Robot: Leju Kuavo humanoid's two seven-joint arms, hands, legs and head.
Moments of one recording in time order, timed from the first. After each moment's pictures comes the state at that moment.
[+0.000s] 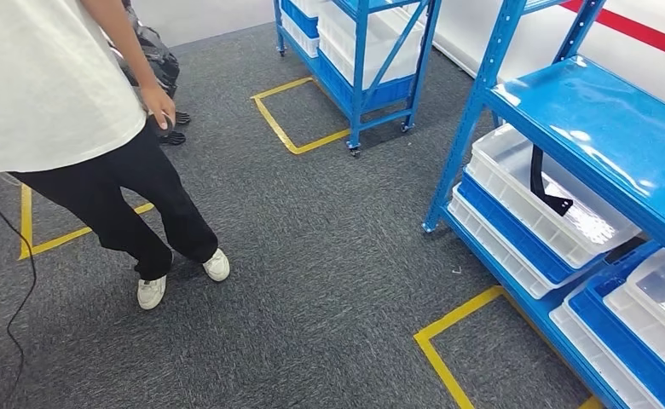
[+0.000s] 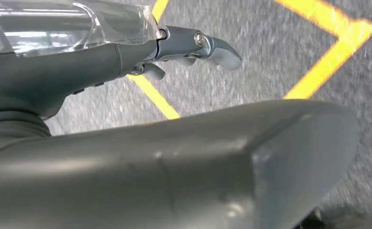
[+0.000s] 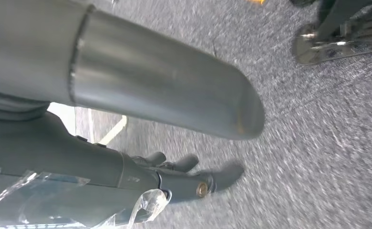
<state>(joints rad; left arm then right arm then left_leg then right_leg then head) -0.15 0.08 -0.94 -0.30 0.68 0.27 -0.02 -0.10 -0.03 0.46 -0.24 -0.52 -0.24 0.09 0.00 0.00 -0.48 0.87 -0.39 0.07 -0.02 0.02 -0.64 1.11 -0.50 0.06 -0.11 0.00</state>
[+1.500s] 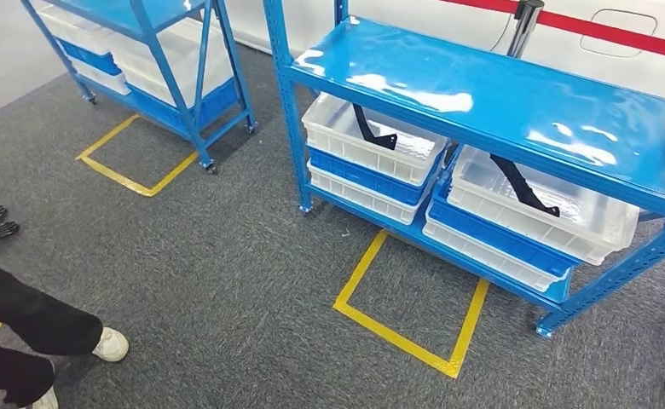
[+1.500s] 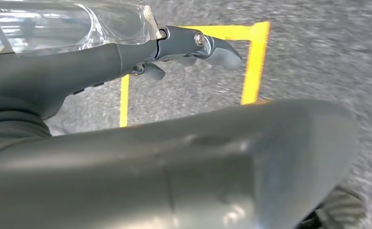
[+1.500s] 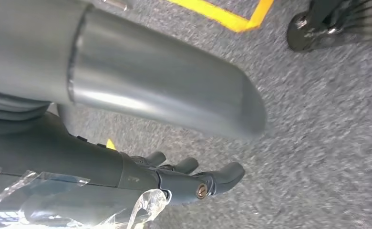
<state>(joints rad) -0.16 0.07 -0.96 -0.30 0.70 0.28 -0.02 -0.11 -0.04 0.50 -0.24 -0.57 -0.25 0.09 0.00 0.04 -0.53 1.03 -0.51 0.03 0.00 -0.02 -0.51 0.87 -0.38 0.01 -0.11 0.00</state>
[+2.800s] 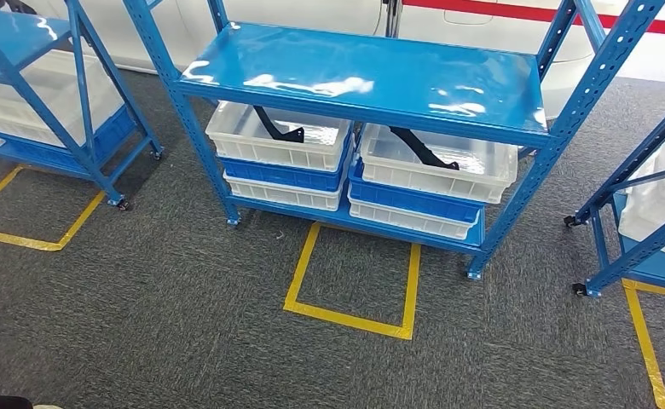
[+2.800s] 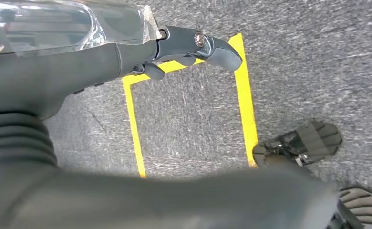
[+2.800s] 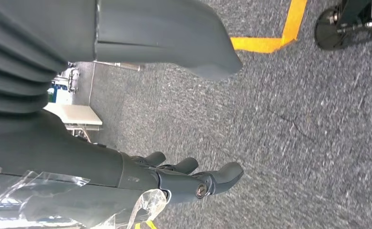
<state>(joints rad) -0.17 0.07 -0.98 -0.30 0.72 0.26 0.03 -0.10 -0.04 0.54 -0.24 -0.61 -0.24 0.17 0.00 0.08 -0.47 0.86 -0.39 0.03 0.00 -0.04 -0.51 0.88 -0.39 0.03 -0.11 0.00</state>
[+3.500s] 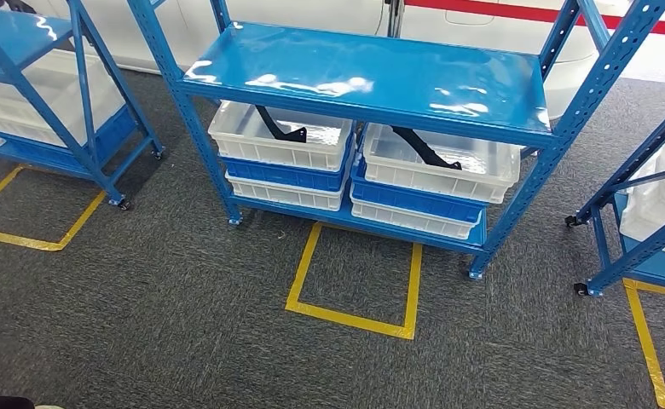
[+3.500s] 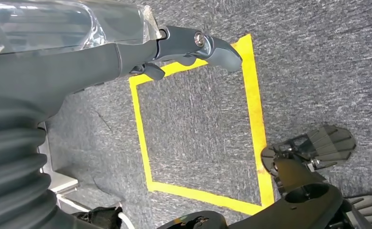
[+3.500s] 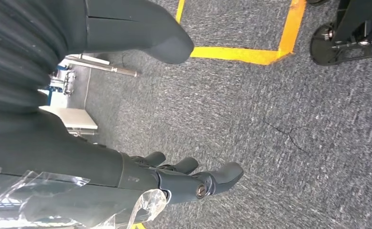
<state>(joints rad) -0.16 0.07 -0.99 -0.30 0.72 0.27 0.04 -0.10 -0.04 0.56 -0.24 -0.64 -0.23 0.14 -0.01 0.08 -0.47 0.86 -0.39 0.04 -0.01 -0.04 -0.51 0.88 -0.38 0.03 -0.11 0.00</state>
